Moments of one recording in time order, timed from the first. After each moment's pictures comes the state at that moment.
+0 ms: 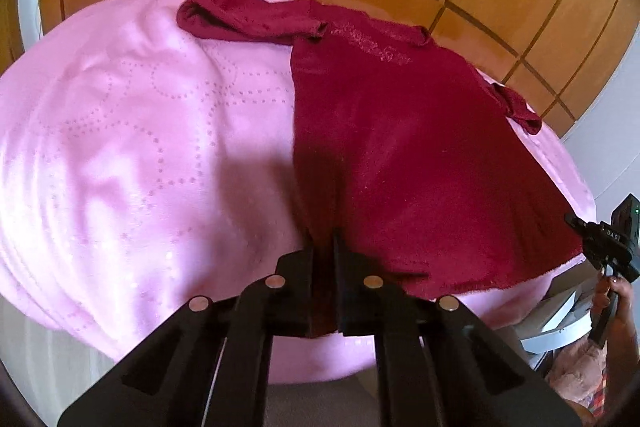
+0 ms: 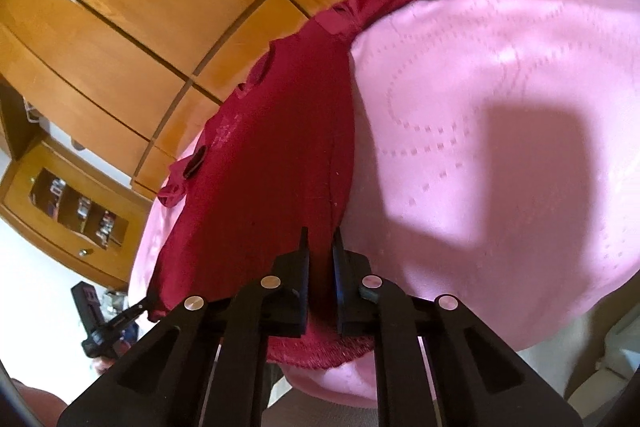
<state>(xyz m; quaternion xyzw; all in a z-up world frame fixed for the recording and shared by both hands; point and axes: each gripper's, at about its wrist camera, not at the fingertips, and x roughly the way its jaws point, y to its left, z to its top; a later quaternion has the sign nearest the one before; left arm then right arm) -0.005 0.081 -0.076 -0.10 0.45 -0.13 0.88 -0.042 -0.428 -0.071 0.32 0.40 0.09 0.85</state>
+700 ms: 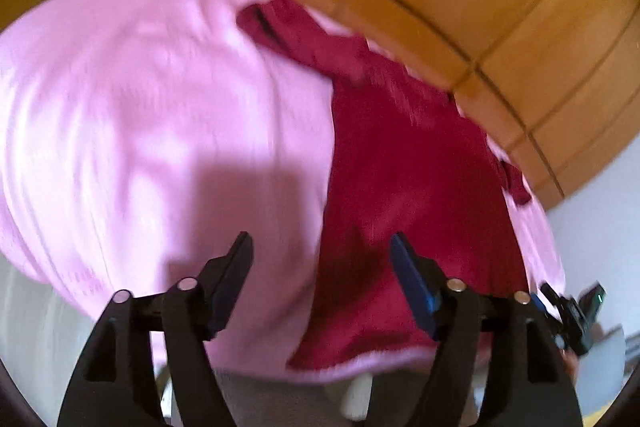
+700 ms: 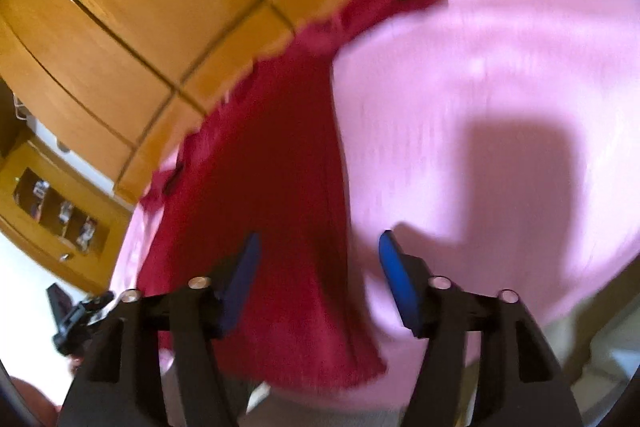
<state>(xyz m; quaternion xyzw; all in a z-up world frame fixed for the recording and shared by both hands) 0.005 0.128 -0.065 -0.23 0.42 -0.08 0.87 -0.038 -0.440 -0.071 0.30 0.37 0.05 0.88</state>
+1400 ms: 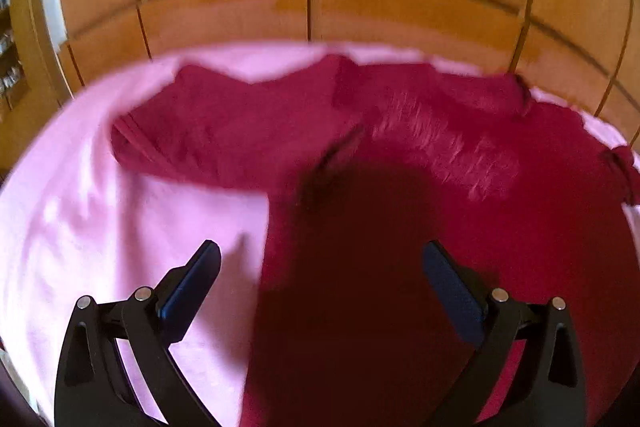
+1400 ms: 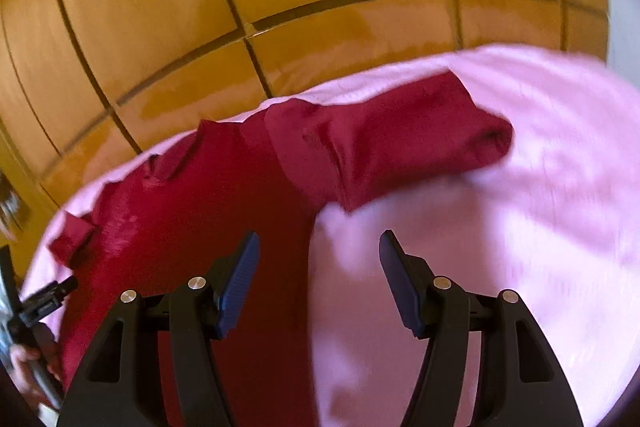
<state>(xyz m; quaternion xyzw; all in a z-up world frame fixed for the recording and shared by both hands) 0.209 0.008 -0.099 -0.02 0.43 0.00 0.90 0.156 -0.443 -0.044 0.13 0.36 -0.04 0.92</state>
